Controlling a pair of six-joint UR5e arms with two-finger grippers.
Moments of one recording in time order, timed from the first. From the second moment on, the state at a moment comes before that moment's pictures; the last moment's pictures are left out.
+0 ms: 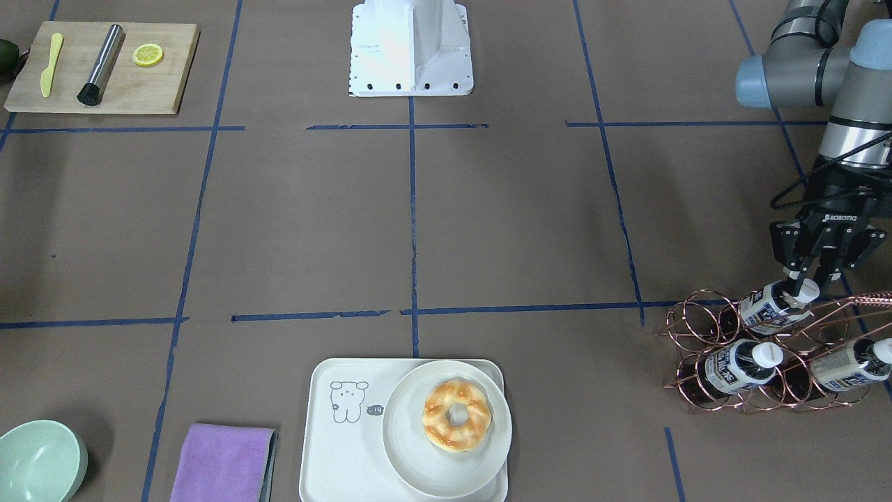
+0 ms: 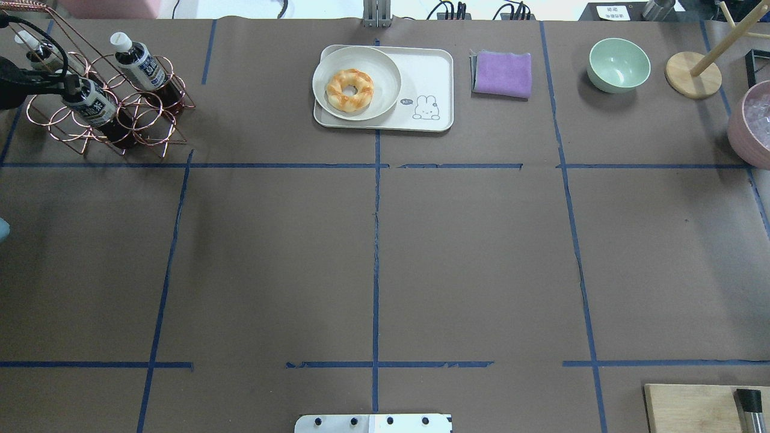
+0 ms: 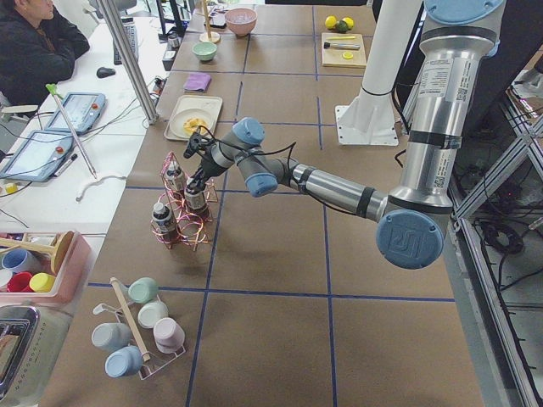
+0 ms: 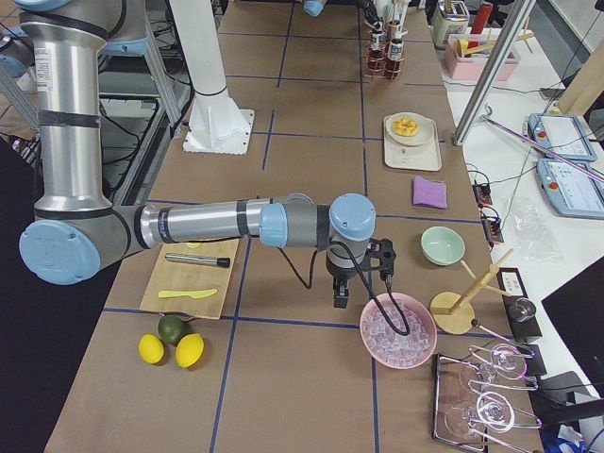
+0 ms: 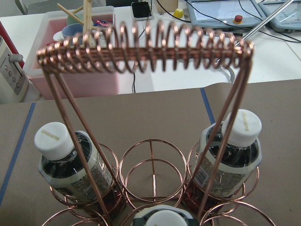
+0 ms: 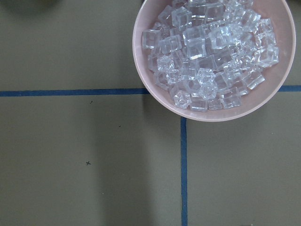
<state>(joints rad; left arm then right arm) -1.07 -1.69 -1.71 -2.35 -1.73 -0.82 1.57 -1.60 1.75 -1.69 2.40 0.03</state>
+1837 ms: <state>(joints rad) -1.09 -1.79 -2.23 -1.75 -1.81 -0.88 1.57 -1.60 1.85 -1.69 2.40 0.12</state>
